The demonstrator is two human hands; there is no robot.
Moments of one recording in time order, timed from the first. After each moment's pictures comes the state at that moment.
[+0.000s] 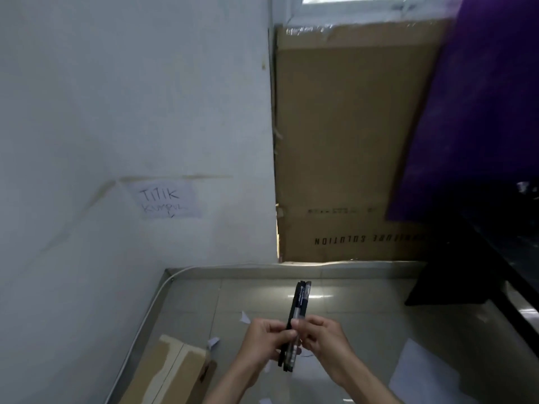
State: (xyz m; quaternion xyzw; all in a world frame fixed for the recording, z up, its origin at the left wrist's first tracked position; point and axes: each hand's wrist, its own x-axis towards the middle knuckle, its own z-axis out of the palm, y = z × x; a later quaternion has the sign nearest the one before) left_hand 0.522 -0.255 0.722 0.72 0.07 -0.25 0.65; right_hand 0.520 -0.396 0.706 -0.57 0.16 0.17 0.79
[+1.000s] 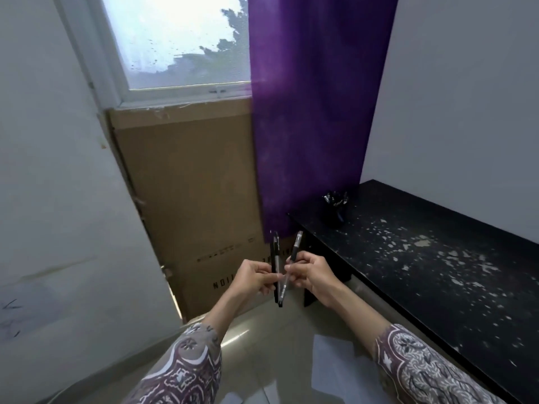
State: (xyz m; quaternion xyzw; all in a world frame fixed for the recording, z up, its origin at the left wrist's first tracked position) left_hand 0.577 -0.457 0.871 0.75 -0.23 -0.29 0.56; right_hand 0.490 -0.591 0.875 -0.61 0.20 -0.09 0.76
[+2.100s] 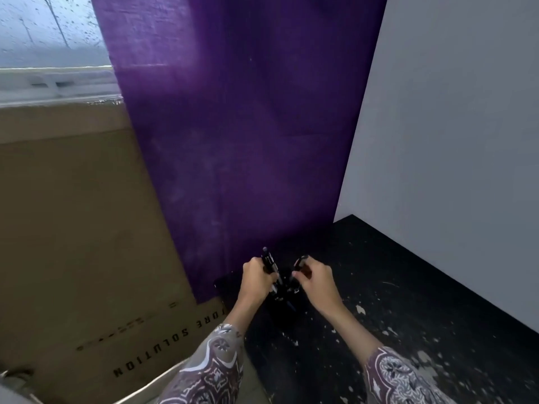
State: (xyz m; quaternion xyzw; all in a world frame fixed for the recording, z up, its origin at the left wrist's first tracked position) left_hand 0.804 -0.907 0.831 0.84 -0.23 -0.14 0.48; right_hand 0.710 -1.020 0.821 -0.87 0.21 -0.22 0.39
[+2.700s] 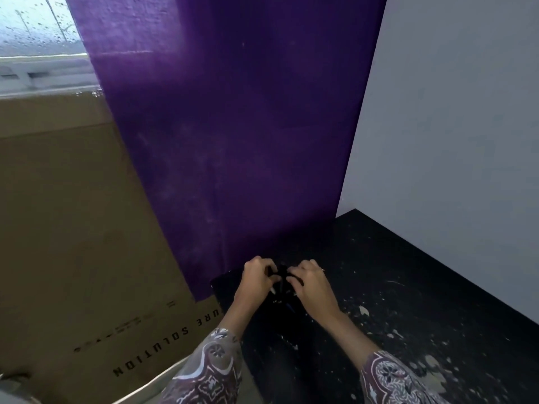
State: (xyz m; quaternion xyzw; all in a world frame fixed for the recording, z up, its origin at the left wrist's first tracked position) left_hand 0.822 -0.924 0.807 0.87 -0.32 -0.09 0.38; right_hand 0.725 -1.030 0.795 -0.93 0.15 -0.22 0.25
